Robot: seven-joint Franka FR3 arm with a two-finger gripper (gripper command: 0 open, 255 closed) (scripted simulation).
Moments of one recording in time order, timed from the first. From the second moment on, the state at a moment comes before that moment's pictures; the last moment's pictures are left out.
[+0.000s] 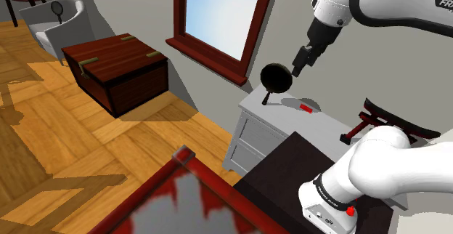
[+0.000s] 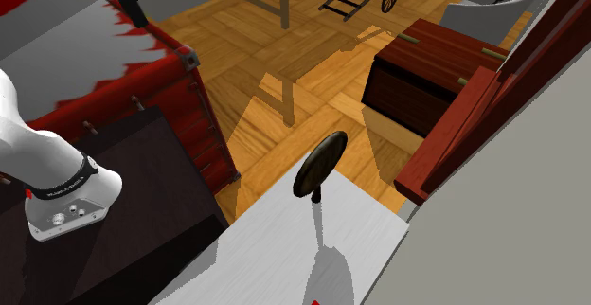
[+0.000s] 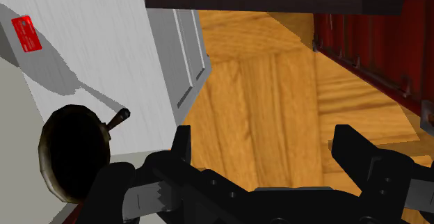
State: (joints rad) arm 0.00 -0.80 0.02 -2.41 -0.12 1.64 0.00
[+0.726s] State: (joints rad) arm -0.04 -0.61 -0.17 -2.40 -0.21 1.85 -0.21
